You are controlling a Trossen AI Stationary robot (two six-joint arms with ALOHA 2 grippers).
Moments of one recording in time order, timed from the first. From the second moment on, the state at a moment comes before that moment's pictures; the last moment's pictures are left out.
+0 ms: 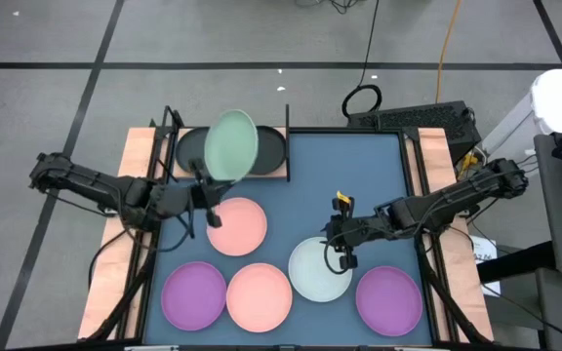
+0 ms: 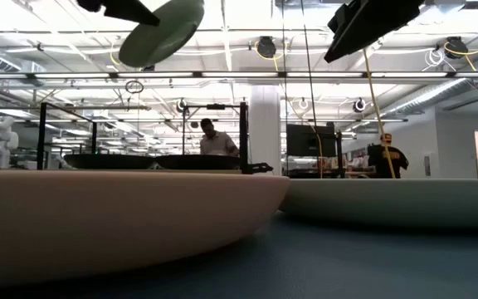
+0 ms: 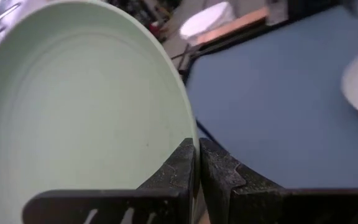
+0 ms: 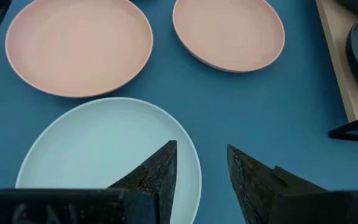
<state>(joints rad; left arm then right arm) -0.27 0.96 0.83 -0.28 -0.74 0.32 0.33 1.31 0.96 -0.48 0.23 0.11</state>
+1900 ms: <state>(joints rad) 0.43 1.24 0.83 -0.57 -0.44 -0.06 0.33 1.31 0.96 -0.50 0.23 0.13</state>
